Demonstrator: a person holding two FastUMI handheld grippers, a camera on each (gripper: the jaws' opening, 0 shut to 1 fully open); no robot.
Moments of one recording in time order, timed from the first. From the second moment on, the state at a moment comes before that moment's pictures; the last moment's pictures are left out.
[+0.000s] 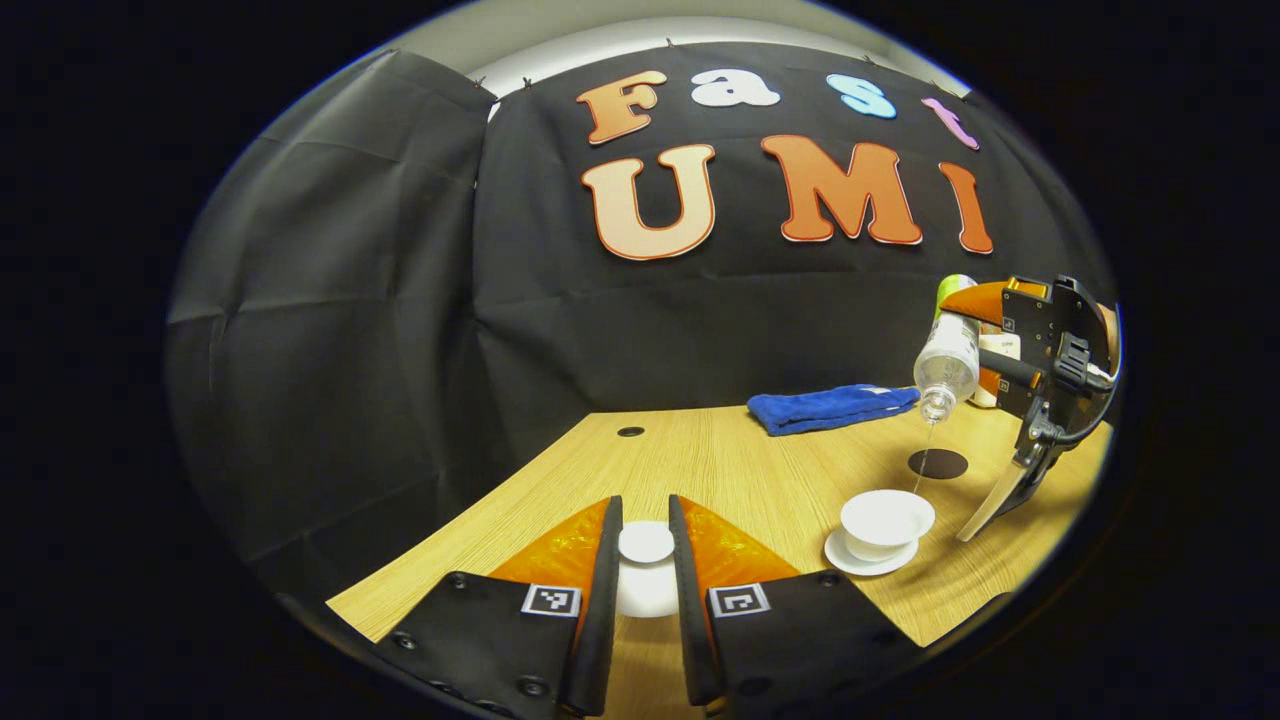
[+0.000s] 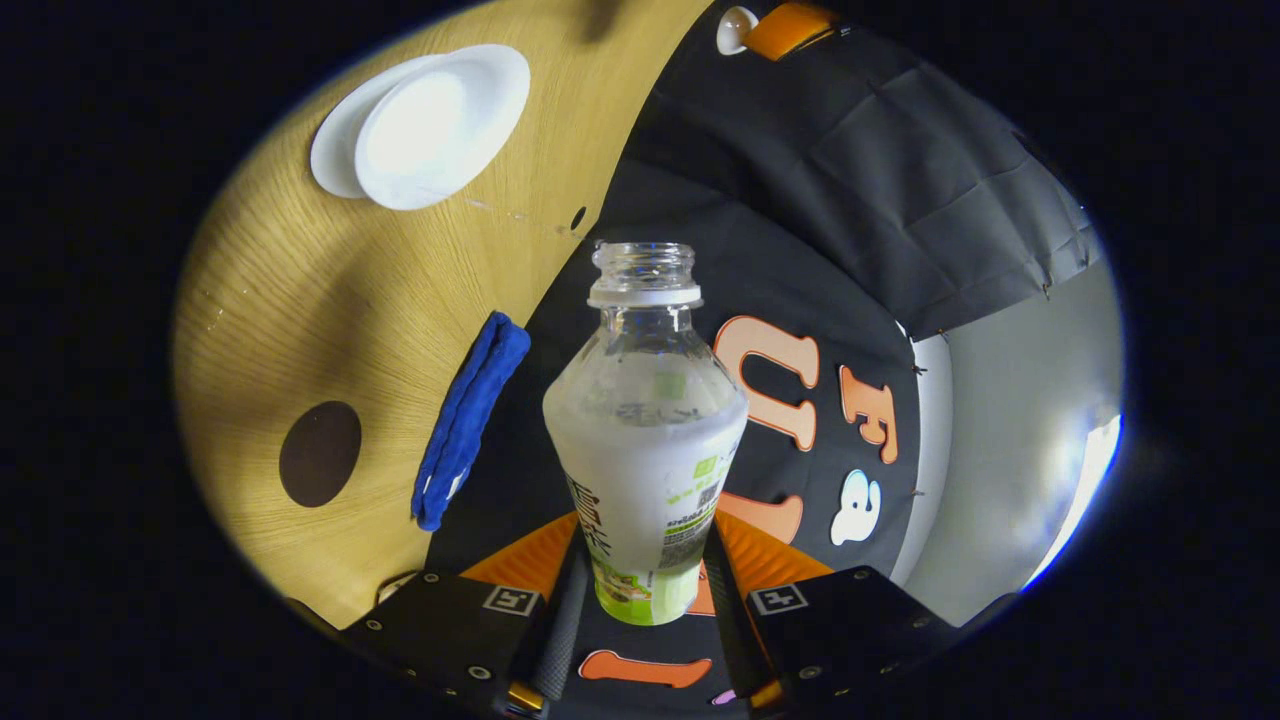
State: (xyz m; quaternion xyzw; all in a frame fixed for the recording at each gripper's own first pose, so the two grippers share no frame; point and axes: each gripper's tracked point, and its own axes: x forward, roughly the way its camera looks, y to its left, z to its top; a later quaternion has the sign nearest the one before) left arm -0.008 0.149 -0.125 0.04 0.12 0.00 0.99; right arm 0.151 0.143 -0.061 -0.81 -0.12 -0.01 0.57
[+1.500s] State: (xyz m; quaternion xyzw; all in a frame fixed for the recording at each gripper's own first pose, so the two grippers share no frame) left arm -0.032 0.143 -0.132 0.03 0.14 0.01 0.99; right arm 0.144 0.181 -0.078 -0.83 -0.20 0.03 0.52
